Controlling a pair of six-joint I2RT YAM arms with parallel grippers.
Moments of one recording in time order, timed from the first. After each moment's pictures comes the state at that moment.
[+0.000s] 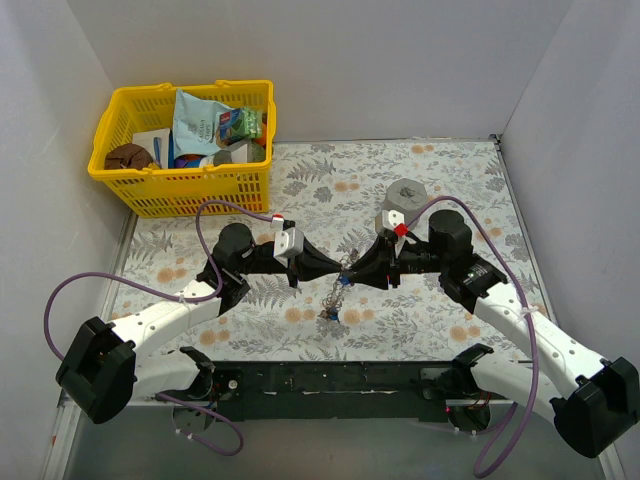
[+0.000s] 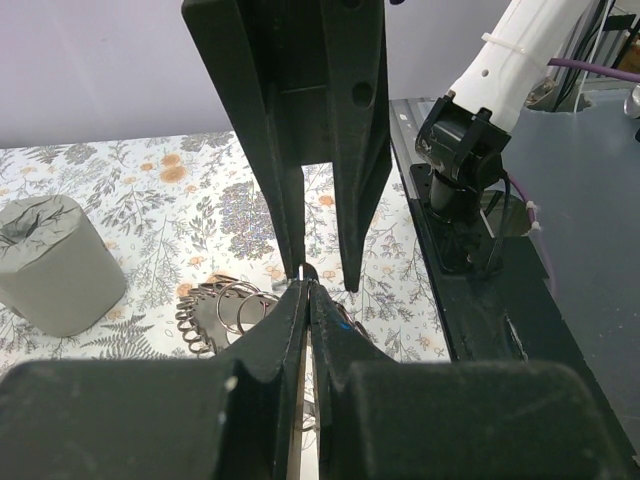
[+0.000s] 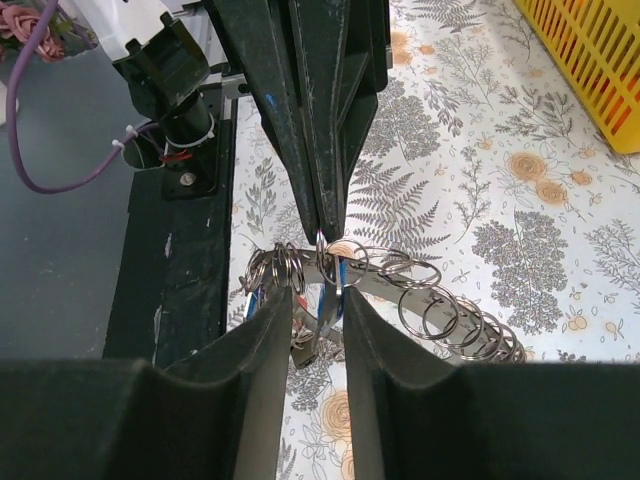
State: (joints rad) left arm -0.67 1.15 0.62 0.65 0.93 -0.01; right arm 0.58 0.95 0.72 -0.04 -0.95 -0.11
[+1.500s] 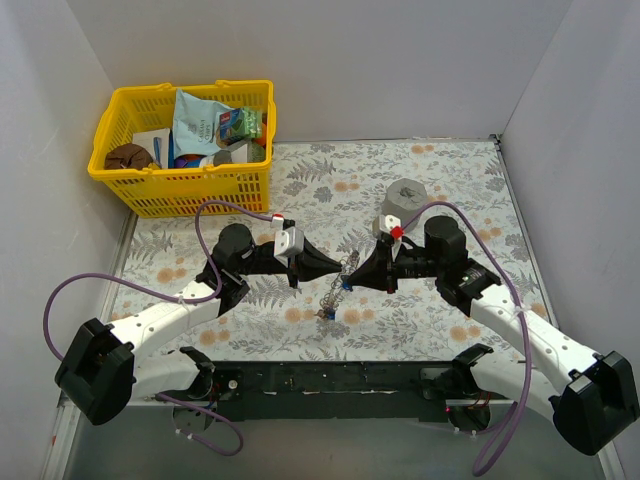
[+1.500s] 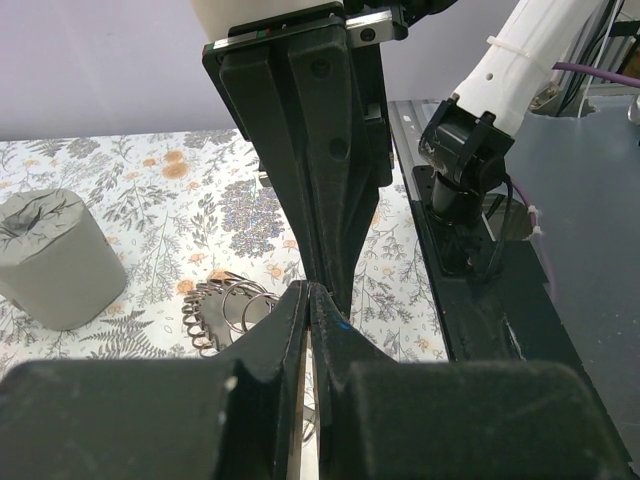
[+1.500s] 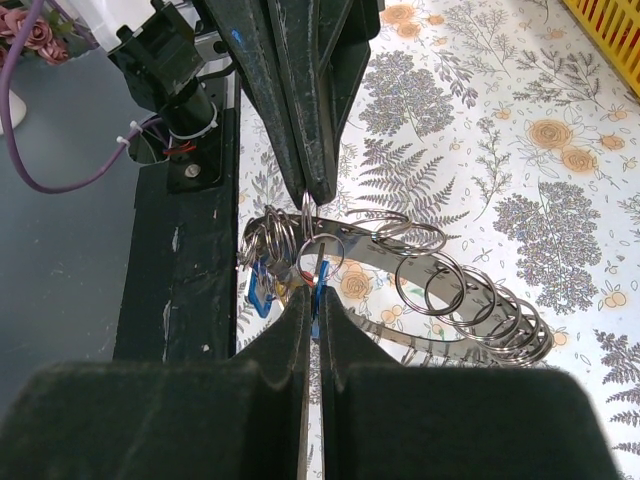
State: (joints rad) left arm -0.67 1.14 0.61 0.65 0.91 -0.02; right arm 0.58 0.97 0.65 0.02 -0.95 -0.05
